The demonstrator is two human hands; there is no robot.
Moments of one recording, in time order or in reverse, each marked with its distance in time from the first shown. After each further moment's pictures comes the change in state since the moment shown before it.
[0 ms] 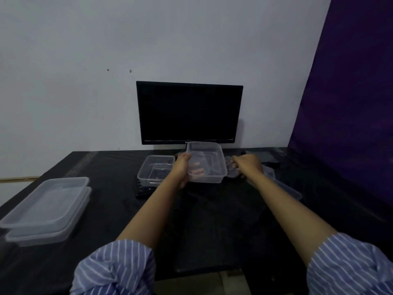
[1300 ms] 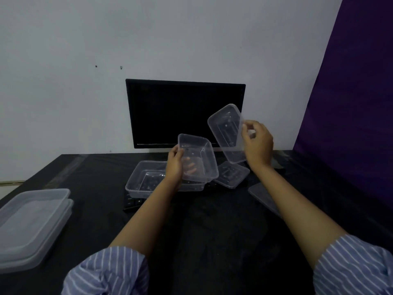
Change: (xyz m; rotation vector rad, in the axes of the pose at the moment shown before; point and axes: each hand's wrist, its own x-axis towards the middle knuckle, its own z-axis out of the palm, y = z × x) left_hand 0.072 0.000 -0.002 -0.034 0.163 0.164; right_hand 0.051 -0.038 -0.020 0.093 0.493 -0.695
